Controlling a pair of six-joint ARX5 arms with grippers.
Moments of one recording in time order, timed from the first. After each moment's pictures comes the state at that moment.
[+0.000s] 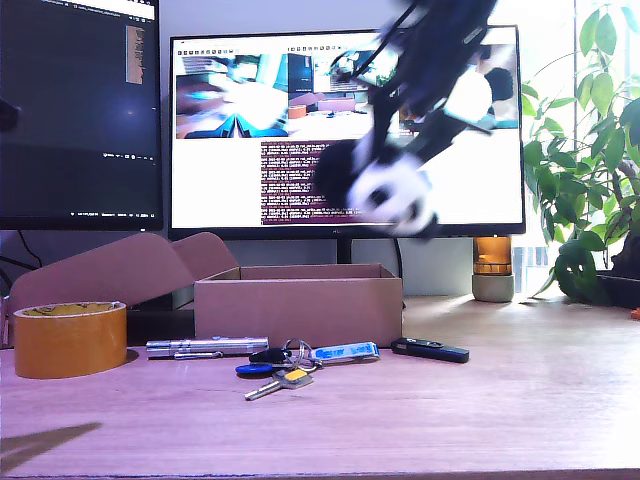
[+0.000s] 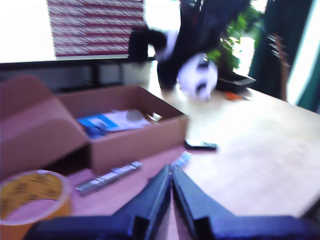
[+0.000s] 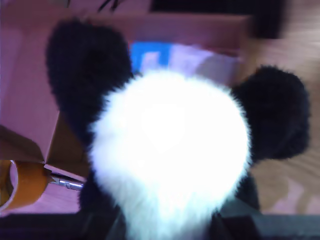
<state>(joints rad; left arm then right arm) -0.61 0.07 0.13 -0.15 0.07 -0.16 0.48 1.94 1.78 -0.77 -0.12 0.31</state>
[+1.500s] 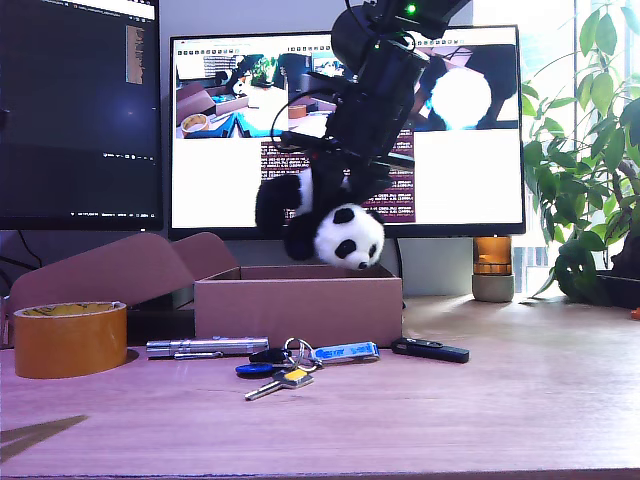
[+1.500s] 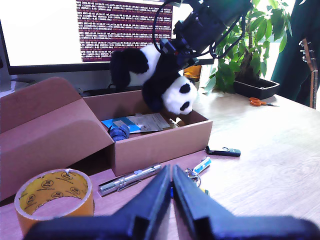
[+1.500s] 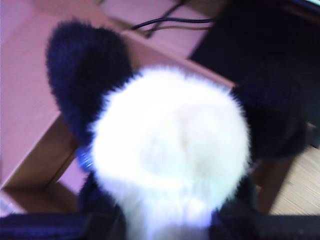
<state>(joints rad) -0.61 0.07 0.13 -0.15 0.00 -0.16 0.51 2.15 1.97 -0.69 -0.09 -0.05</state>
